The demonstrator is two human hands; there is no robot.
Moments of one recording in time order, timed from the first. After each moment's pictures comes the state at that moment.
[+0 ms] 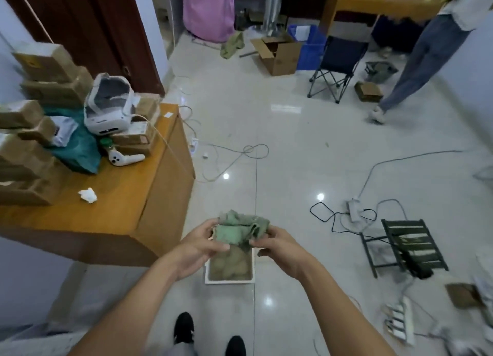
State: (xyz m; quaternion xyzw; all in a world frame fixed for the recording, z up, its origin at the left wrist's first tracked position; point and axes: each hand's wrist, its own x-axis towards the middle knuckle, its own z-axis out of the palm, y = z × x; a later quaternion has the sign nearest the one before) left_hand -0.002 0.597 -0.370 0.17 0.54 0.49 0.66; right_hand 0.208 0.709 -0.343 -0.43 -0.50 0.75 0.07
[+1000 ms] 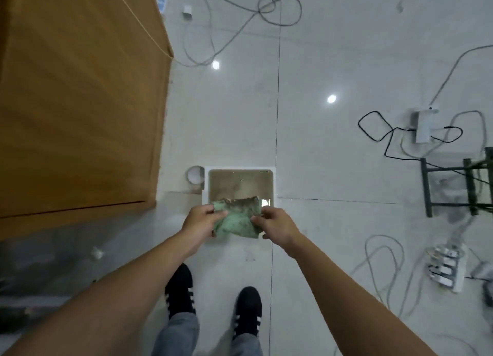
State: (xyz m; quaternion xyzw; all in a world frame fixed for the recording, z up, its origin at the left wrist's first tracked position) left_hand -0.099 0.663 -0.888 0.03 0.73 0.28 0.62; right_hand 0.081 0.761 -0.843 -0.61 -0.52 0.58 -0.13
